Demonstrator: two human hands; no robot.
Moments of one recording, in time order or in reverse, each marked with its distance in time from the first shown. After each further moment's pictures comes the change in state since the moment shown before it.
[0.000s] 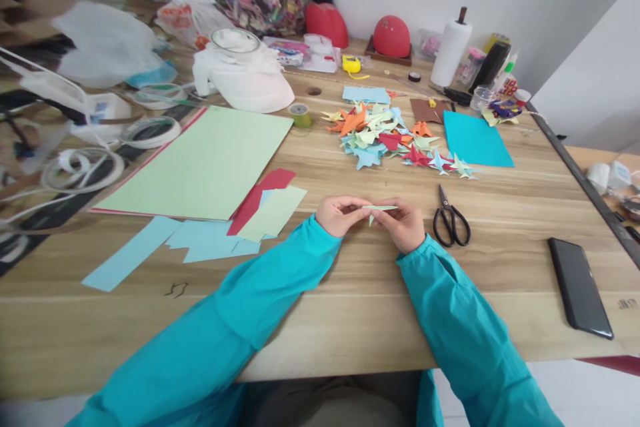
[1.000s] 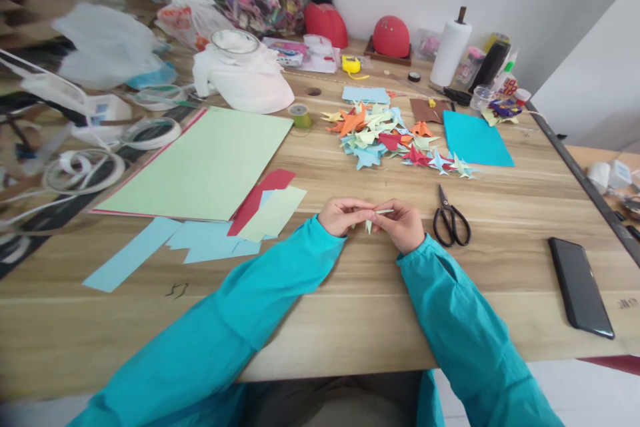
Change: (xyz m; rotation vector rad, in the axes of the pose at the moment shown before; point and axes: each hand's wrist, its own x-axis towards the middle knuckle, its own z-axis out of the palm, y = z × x) left_hand 0.000 0.005 0.003 -0.219 -0.149 -0.140; right_hand 0.000 0.000 0.000 0.027 -0.053 0.075
